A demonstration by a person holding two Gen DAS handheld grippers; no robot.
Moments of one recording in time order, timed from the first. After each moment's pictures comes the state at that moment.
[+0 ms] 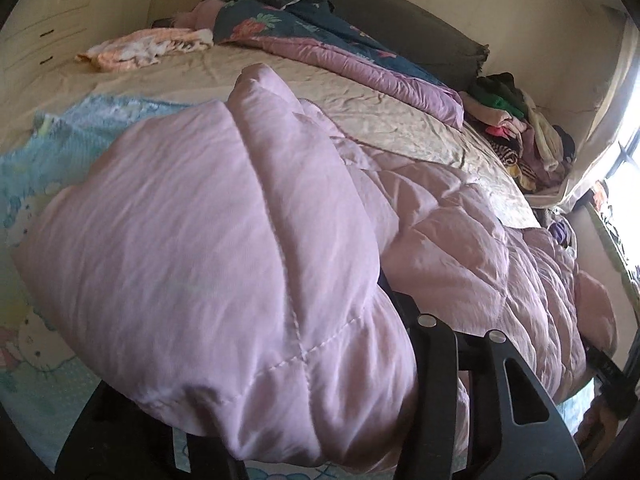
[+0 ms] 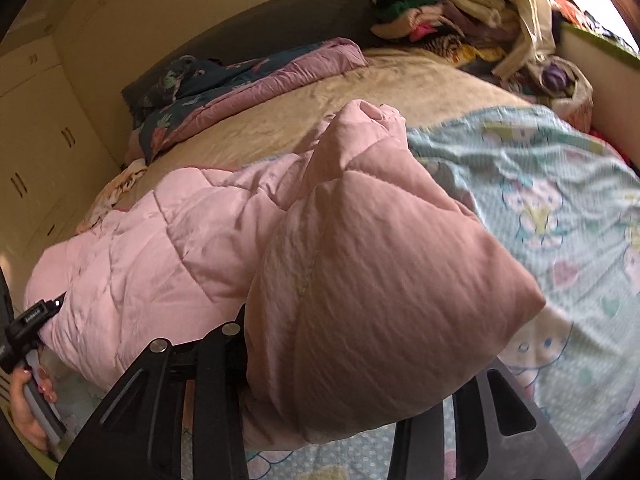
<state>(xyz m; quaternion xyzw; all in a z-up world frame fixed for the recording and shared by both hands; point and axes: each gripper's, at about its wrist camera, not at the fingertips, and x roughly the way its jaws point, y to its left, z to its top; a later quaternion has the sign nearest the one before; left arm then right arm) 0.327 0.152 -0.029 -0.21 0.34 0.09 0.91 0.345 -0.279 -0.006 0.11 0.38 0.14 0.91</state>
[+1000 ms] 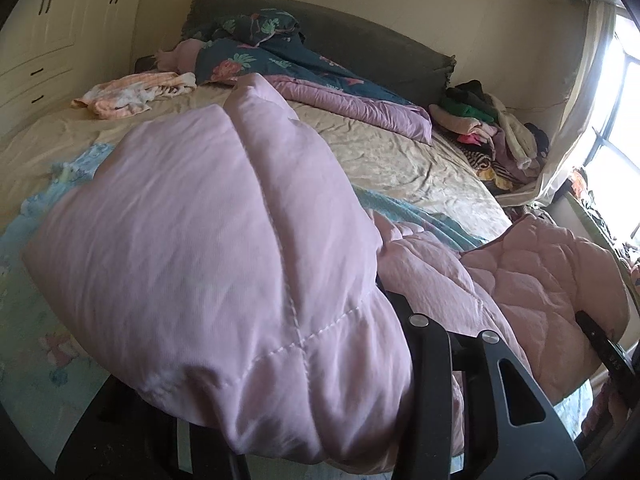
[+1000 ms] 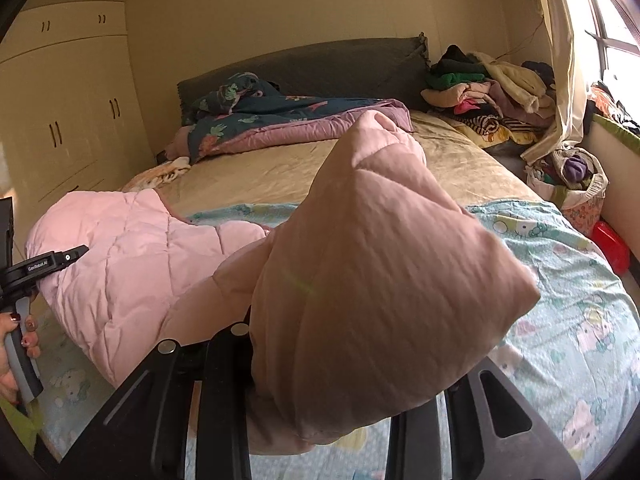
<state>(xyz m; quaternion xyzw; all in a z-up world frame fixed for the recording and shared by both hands) 0.260 0.125 0.033 -0.17 0.30 0.06 0.94 0.257 -0.265 0.071 0.02 0.29 0.19 0.94</state>
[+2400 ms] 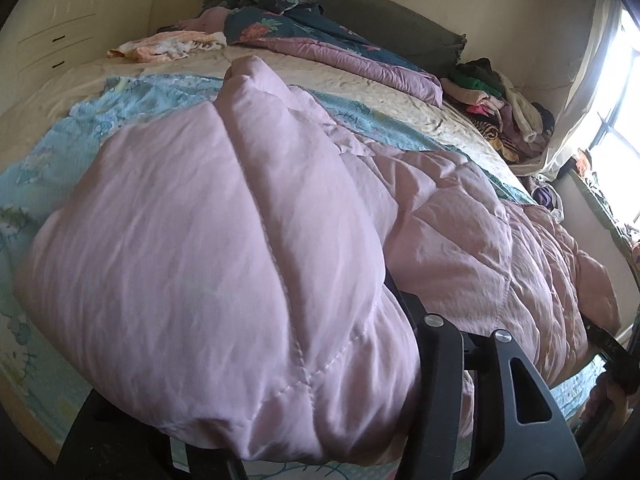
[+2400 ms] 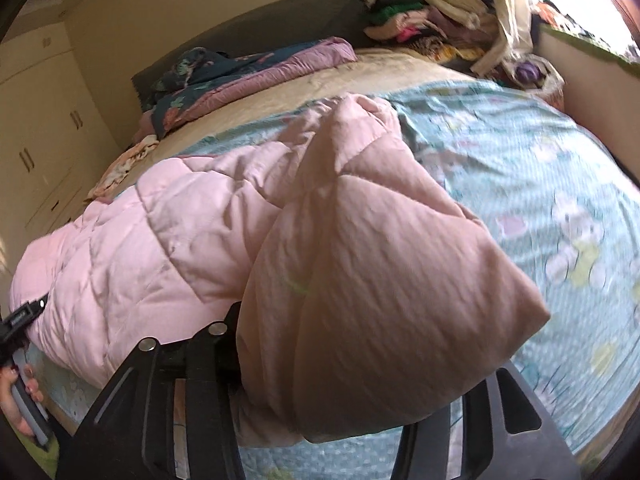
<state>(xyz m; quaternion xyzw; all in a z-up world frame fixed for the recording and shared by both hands) 0.123 0.124 -0.053 -0.18 0.34 0.08 0.92 0.144 -0.317 -0.032 0.11 0.38 0.12 0.91</state>
